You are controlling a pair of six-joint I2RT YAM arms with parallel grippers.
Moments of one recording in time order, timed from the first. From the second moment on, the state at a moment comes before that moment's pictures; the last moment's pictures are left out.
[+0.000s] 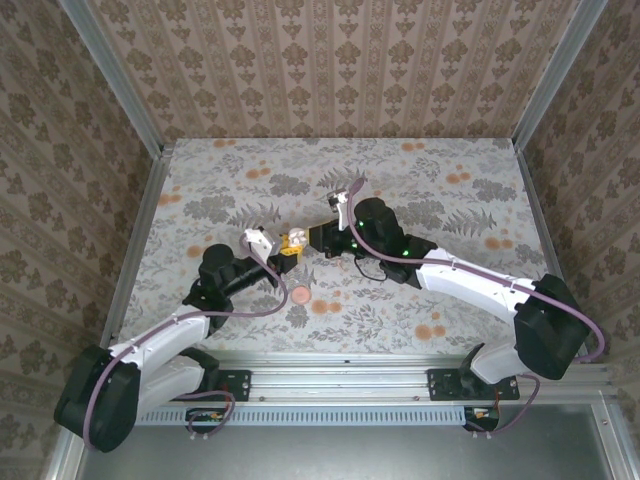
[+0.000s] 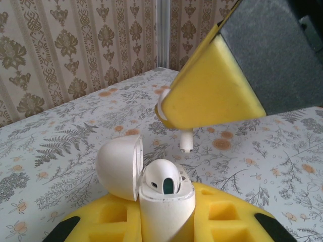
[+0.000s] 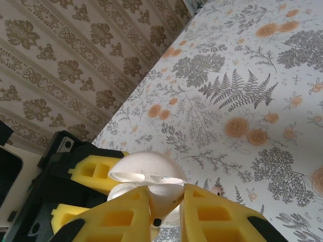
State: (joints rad) left arm -0.52 1.01 0.32 0.60 0.51 0.04; right arm 0.76 1.44 0.98 0.11 -0.22 0.52
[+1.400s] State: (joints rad) left arm -0.52 1.00 0.32 0.60 0.50 0.04; right arm 0.79 1.49 0.99 0.14 -0.23 0.53
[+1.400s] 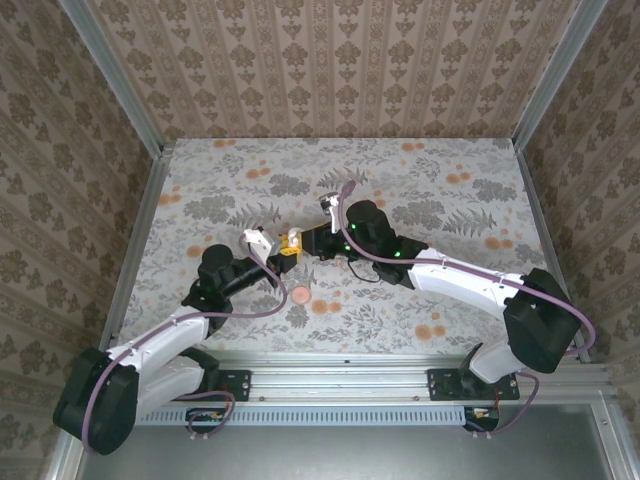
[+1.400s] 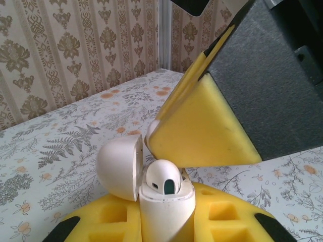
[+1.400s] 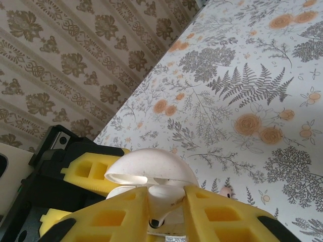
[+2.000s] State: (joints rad) left arm -0.52 0.99 0.32 0.60 0.50 0.04; right arm 0.77 1.43 0.97 0.16 -0.26 0.55
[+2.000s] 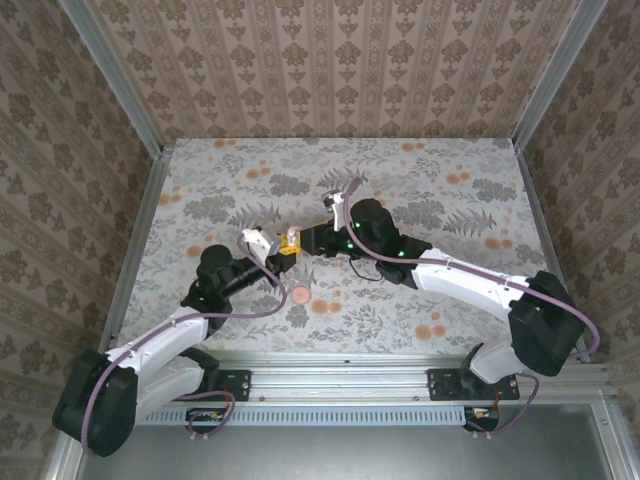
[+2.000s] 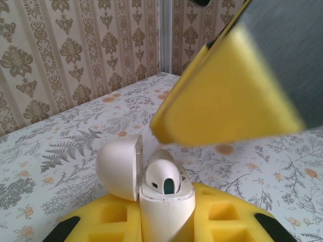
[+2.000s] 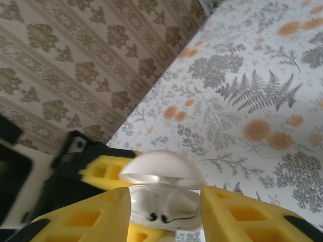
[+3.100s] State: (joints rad) left arm -0.52 0.98 0.36 0.59 0.68 0.03; right arm 0.45 1.26 0.89 -0.08 -0.79 -0.35
